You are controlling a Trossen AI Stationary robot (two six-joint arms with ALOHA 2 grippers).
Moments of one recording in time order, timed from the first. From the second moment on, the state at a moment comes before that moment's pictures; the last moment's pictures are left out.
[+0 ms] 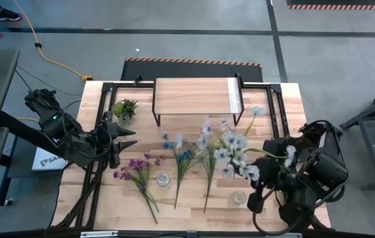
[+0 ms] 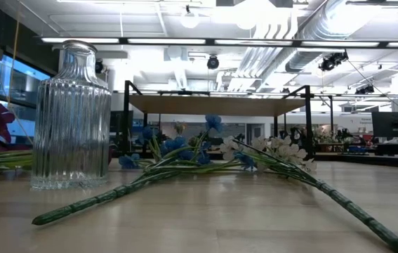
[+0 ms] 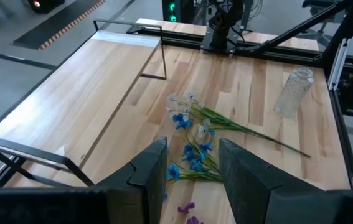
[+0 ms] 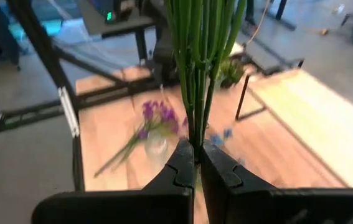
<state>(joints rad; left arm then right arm) -0.73 1.02 1.35 -1.11 -0.87 -0.66 0.89 1.79 2.35 -1.57 0.99 1.00</state>
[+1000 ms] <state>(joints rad) -0.73 1.02 1.35 -1.04 -0.87 -0.66 0.97 1.79 2.06 -1.47 0.83 1.23</state>
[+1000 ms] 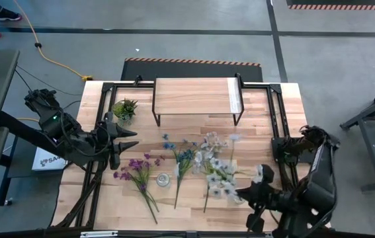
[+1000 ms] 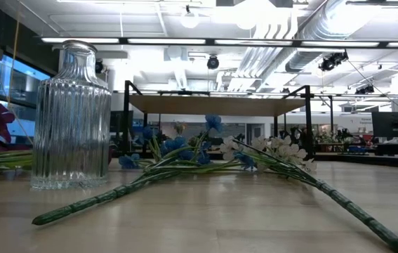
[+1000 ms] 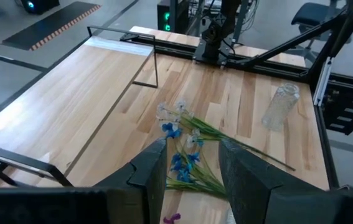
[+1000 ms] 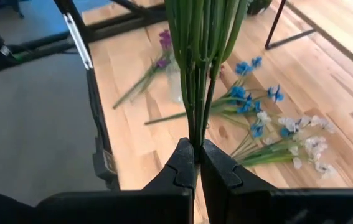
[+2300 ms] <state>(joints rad) -0.73 1.02 1.35 -0.99 -0.84 -0.66 0.98 1.79 1.76 -1.37 0.76 1.32</state>
